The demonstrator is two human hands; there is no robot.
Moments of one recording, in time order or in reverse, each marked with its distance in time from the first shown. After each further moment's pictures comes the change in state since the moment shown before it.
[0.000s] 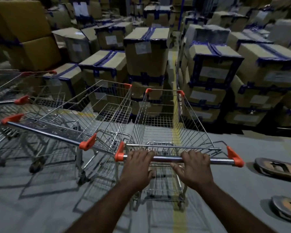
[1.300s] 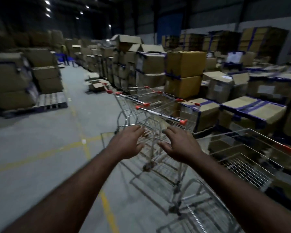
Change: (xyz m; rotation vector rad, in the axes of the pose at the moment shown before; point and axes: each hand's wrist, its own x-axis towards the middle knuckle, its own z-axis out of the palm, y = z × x) left_hand -0.324 -0.397 -0.246 0.191 0.315 -0.750; right_hand 0.087 -0.587 -0.189 0.342 0.052 -1.074
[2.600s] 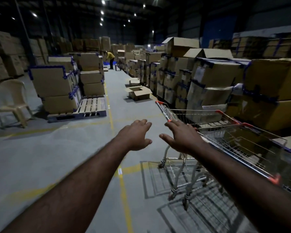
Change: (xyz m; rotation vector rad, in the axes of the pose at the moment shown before) left_hand 0.400 -0.699 0.056 0.124 -0.127 -0.276; right_hand 0.799 -0.214 0.252 0.070 -0.038 -0.201
